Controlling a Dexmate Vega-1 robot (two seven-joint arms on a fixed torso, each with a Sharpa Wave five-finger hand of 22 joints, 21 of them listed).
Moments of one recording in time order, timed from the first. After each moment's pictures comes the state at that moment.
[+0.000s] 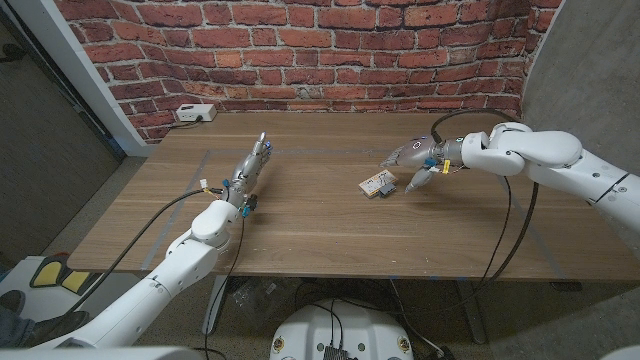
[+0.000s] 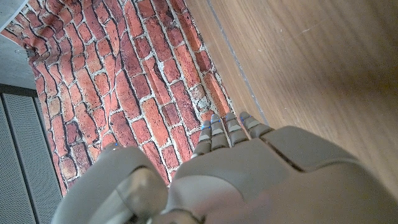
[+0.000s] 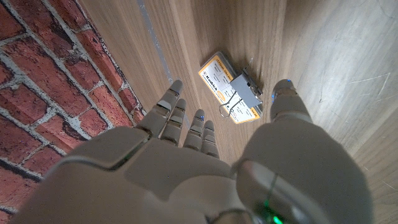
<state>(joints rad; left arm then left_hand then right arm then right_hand) 1.02 0.61 0.37 -1.52 -0.48 -0.27 0.16 0.33 -0.02 -0.12 0.10 0.36 0.09 0.08 0.21 0.18 0.12 0.04 0.22 0.18 0.05 0.03 0.20 0.18 -0.03 0.01 0.21 0.18 -0.63 -1.08 -0.57 -1.87 -0.92 0.44 0.42 0.69 -0.08 0.31 -0.16 0.21 0.07 -0.05 0.20 0.19 0.18 -0.08 0.20 0.18 0.20 0.01 0.19 0.18 0.39 -0.03 0.22 0.19</state>
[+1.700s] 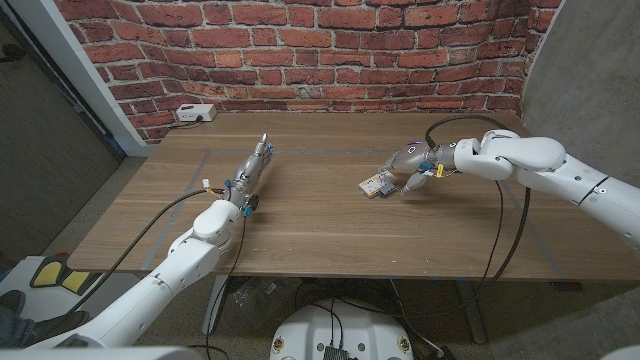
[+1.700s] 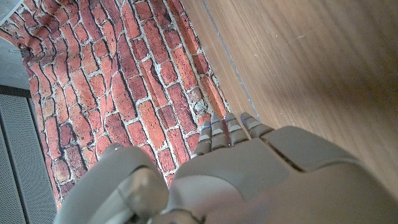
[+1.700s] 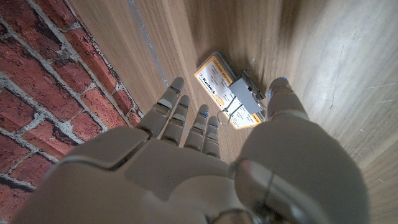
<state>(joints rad) 1.00 0.60 0.38 -1.50 -0.49 -0.26 0.14 0.33 -0.01 -0.13 0.11 0.35 0.09 0.08 0.21 0.18 0.12 0.04 0.21 0.19 0.04 0.03 0.19 0.18 -0.04 0.02 0.20 0.18 -0.59 -1.02 -0.63 -1.79 -0.96 0.45 0.36 0.73 -0.07 0.31 -0.15 0.23 0.15 -0.10 0.23 0.20 0.27 -0.12 0.22 0.18 0.27 -0.03 0.20 0.18 0.44 -0.04 0.23 0.19</state>
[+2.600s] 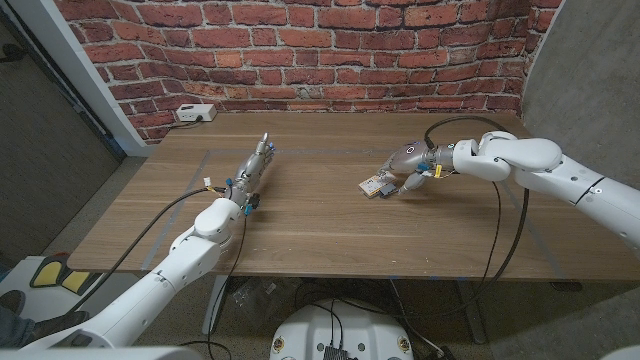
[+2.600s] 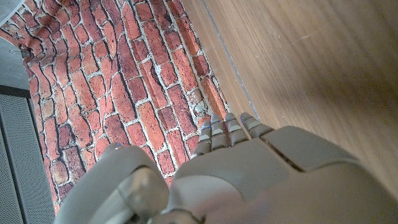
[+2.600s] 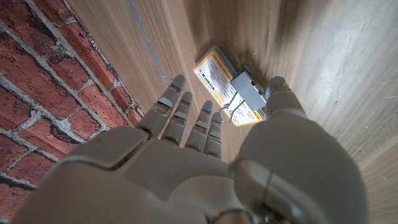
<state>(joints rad) 0.98 0.59 0.39 -1.48 -0.50 -0.26 0.13 0.33 0.00 -0.13 0.10 0.35 0.09 0.08 0.21 0.18 0.12 0.04 0.21 0.19 0.04 0.02 0.19 0.18 -0.05 0.02 0.20 0.18 -0.58 -1.01 -0.65 -1.76 -0.97 0.46 0.32 0.75 -0.06 0.33 -0.15 0.24 0.22 -0.13 0.25 0.20 0.34 -0.15 0.23 0.18 0.33 -0.04 0.20 0.18 0.47 -0.05 0.24 0.19</state>
